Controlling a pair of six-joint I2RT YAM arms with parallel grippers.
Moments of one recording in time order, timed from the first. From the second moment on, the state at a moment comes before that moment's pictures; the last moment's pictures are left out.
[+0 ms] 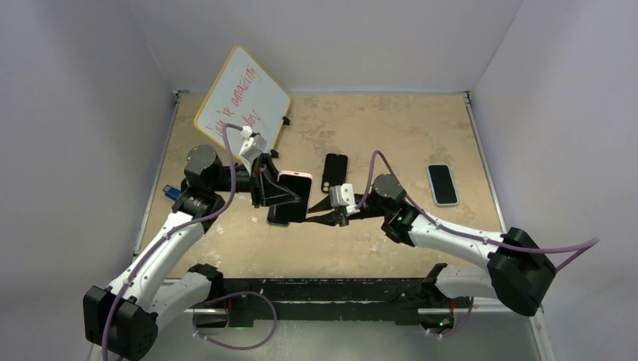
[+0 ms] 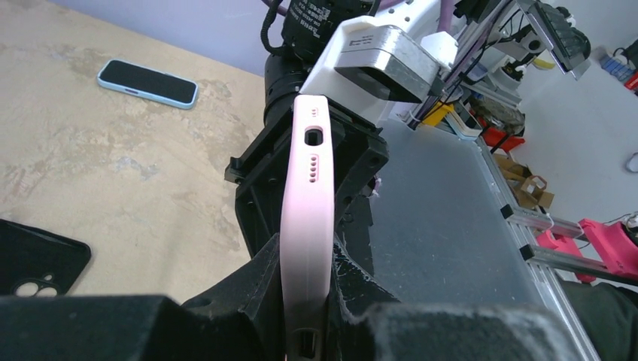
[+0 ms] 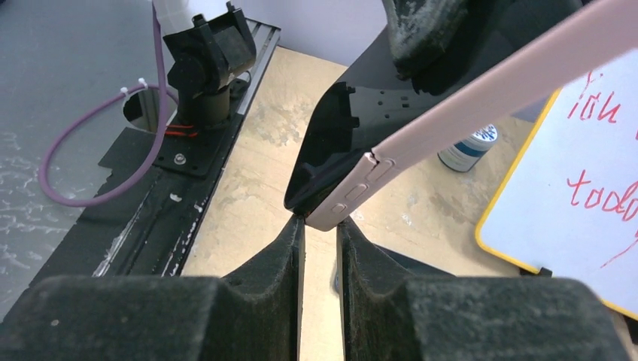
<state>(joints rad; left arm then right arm) -0.36 0.96 0.75 0.27 1.23 -0.47 0.83 1.23 0.59 0.63 -0.86 -0.26</state>
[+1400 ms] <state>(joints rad) -0.55 1.08 0.51 0.78 0.84 -0.74 0.73 1.22 0.42 0.92 -0.71 0.41</state>
